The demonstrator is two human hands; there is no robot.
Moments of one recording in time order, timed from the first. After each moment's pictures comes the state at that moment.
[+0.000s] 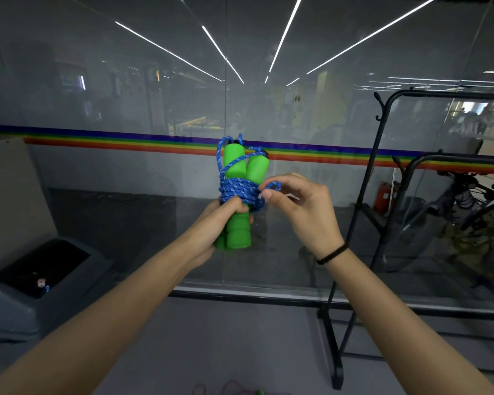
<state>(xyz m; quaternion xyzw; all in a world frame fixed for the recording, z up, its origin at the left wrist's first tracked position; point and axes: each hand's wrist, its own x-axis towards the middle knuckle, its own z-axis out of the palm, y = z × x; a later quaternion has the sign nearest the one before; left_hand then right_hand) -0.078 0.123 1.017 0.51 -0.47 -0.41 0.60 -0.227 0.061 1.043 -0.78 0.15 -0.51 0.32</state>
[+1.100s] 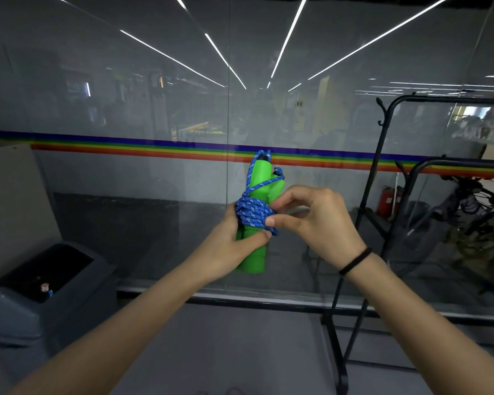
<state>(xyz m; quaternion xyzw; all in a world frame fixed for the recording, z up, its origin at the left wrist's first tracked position) -0.098 0.147 1.016 0.58 -0.58 -0.23 0.52 -0.245 0.075 1.058 -0.85 0.24 -0.42 0.20</state>
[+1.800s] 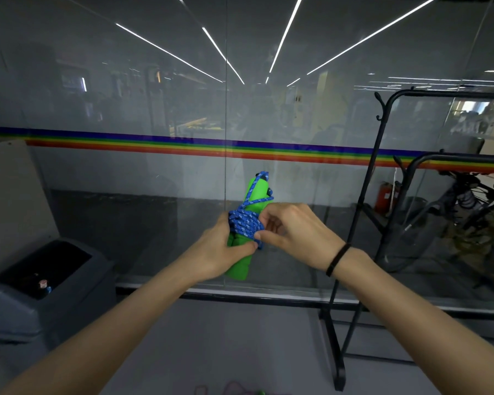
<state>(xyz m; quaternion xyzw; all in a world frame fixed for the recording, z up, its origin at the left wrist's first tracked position) -0.088 0.150 1.007 0.68 -0.59 -0.18 0.41 -0.232 0.068 1.039 -0.93 0.23 -0.25 0.10</state>
